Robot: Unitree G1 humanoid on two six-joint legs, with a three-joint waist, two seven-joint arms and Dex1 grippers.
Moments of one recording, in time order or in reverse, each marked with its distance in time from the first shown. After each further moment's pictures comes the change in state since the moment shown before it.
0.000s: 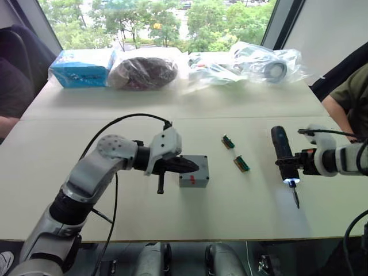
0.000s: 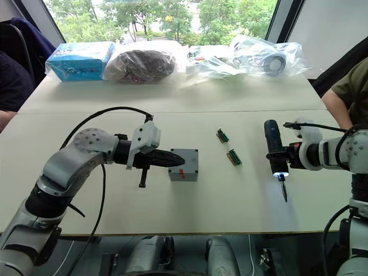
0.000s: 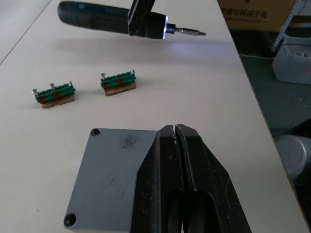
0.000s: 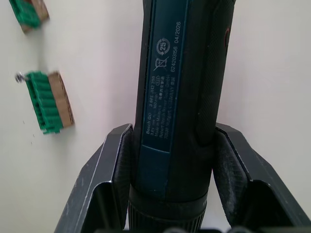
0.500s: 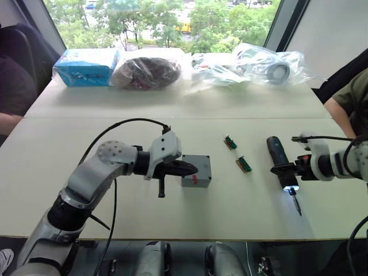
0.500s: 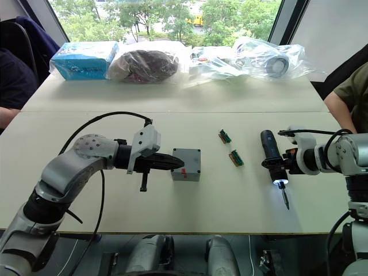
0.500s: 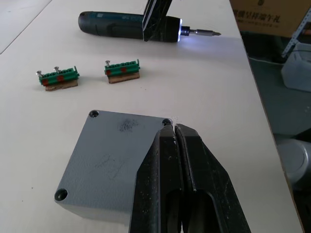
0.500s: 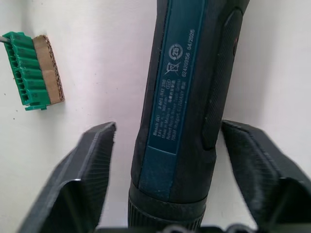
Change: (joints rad) left arm 0.042 0.017 0.001 -0.034 -0.018 0.039 0.048; right arm 0.001 -0.044 0.129 0.015 -0.106 -0.105 0.145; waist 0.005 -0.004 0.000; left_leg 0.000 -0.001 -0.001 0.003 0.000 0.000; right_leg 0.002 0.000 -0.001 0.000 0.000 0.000
